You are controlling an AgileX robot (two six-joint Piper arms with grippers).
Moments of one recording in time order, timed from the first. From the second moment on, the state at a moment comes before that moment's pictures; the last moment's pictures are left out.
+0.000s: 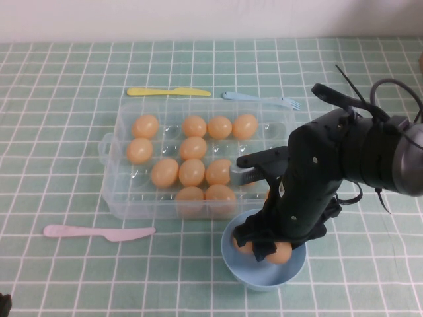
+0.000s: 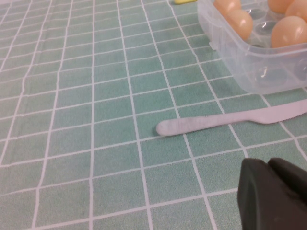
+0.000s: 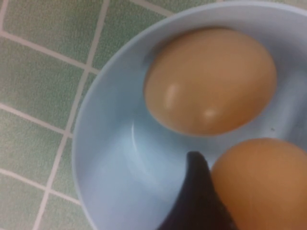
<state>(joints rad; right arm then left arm) 0.70 1.81 -1.26 0.09 0.92 0.29 -0.13 -0.01 0.03 -0.07 0.37 0.17</state>
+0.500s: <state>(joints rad) 0.70 1.75 -1.26 0.09 0.93 0.29 -0.13 -0.01 0.03 -0.07 0.37 0.17</state>
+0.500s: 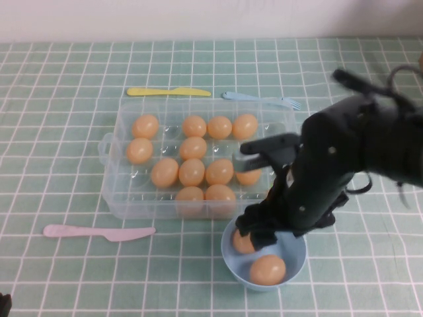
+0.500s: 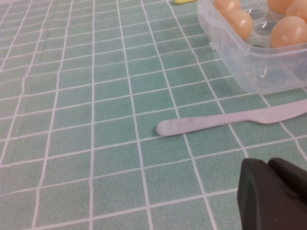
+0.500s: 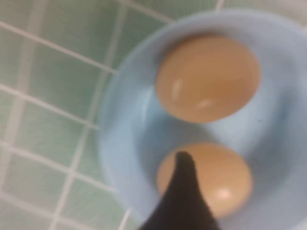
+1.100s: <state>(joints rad) 0.70 1.24 -1.19 0.01 1.13 0.19 -0.13 -0.01 0.03 -0.07 0.37 0.17</state>
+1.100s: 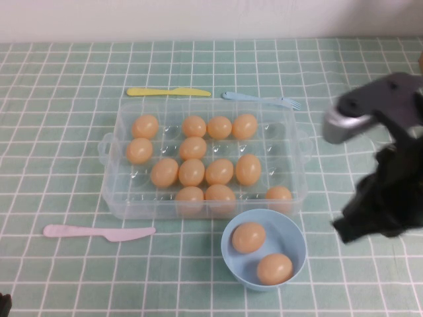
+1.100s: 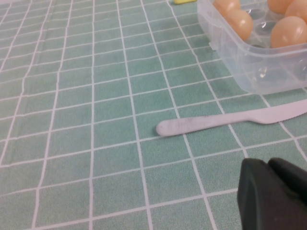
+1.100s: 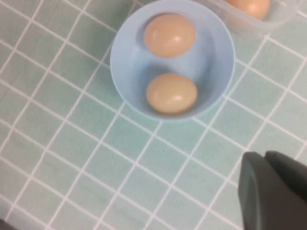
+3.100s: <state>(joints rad) 0.05 -0.01 0.03 -0.12 0.26 0.21 -0.13 -0.01 0.03 -0.07 0.37 0.17</state>
